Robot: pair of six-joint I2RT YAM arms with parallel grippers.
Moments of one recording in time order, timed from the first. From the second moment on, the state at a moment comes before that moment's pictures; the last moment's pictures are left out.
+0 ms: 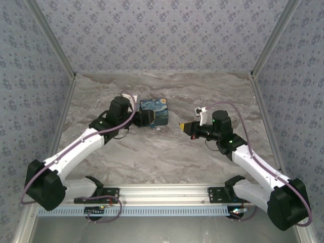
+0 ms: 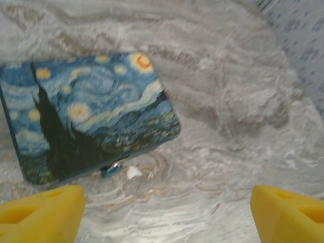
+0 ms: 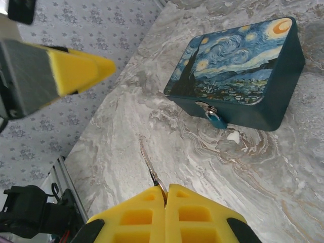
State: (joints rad) left arm -0.59 1.23 0.92 -0.30 0.11 -0.48; right arm 0.43 1.01 0.59 0.01 -0.58 0.48
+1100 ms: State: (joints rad) left arm -0.66 1.93 1.45 -0.39 0.22 -0.29; right arm 0.37 0.91 0.59 -0.35 -0.32 0.42
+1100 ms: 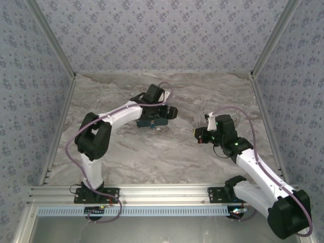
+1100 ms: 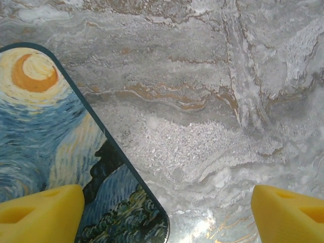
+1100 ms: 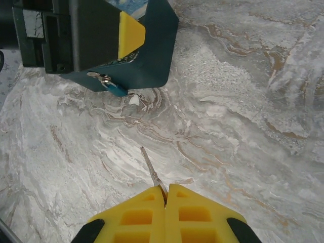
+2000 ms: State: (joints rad) left arm -0.90 1.78 1.23 -0.29 0.14 -0.43; right arm 0.15 0.91 0.59 -0.45 -0.34 0.43
